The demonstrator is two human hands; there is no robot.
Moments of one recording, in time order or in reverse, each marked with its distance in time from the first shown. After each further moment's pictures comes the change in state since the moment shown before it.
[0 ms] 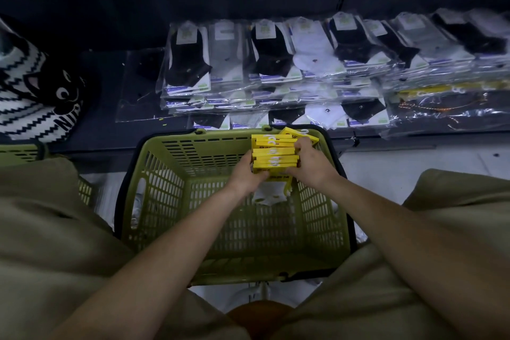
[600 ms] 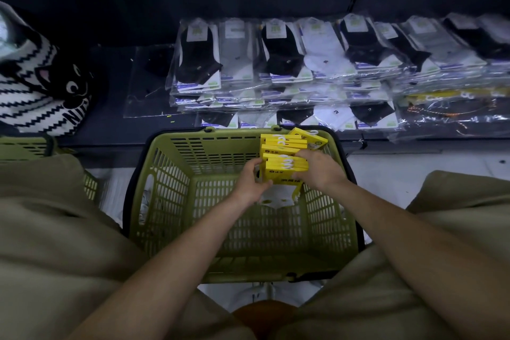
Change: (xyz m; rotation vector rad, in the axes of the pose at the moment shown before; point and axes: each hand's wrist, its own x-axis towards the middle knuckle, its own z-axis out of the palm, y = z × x) left_hand -0.008 -0.026 0.002 -0.137 0.008 -0.009; right_hand -0.004 -0.008 0.000 -0.183 -0.045 0.064
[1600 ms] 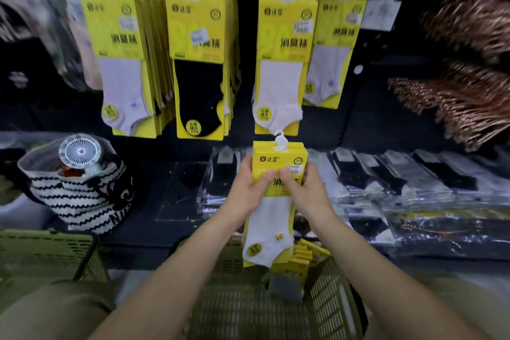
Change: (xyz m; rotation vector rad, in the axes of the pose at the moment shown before) left_hand -0.049 0.201 -0.105 -0.279 0.164 0.629; right_hand -0.026 -0.140 -0.139 0.940 0.492 -0.351
